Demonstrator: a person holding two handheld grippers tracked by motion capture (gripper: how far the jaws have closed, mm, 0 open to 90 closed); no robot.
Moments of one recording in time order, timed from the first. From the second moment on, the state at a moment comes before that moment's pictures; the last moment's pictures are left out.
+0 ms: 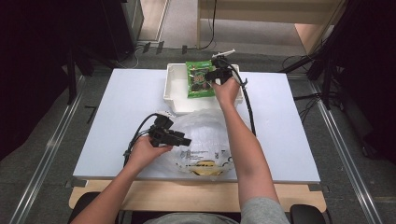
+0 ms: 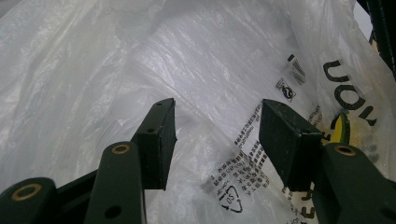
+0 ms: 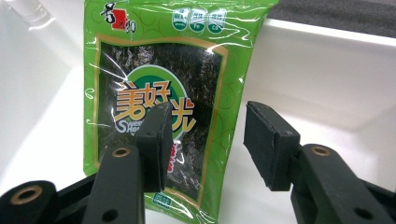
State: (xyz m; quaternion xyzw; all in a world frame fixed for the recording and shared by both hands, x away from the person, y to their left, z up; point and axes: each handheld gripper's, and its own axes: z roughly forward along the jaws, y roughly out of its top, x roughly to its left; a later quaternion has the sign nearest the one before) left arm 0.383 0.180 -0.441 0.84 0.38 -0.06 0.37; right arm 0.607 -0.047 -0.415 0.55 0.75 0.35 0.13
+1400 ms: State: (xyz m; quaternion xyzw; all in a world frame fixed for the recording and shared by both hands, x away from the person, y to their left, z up) left arm 0.384 0.181 -0.442 0.84 0.39 -0.07 0.37; right arm 0.575 -0.041 -0.376 0.49 0.78 0.39 0.10
